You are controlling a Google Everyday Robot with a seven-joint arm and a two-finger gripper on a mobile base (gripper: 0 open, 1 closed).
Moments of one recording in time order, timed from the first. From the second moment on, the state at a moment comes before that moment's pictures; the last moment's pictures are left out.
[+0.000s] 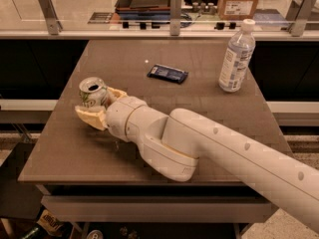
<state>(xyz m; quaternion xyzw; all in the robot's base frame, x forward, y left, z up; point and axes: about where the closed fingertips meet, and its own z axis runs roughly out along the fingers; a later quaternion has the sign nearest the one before) 0.532 0.154 0.870 -0.34 0.67 0.27 0.60</state>
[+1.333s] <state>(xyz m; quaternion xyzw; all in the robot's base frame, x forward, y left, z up) 0.487 0.147 0.895 -0.43 0.61 0.32 0.58</state>
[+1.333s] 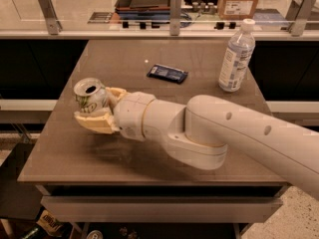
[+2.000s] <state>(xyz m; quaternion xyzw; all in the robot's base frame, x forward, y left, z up) 0.493 0.054 0.913 -0.43 0.65 0.30 0.56</state>
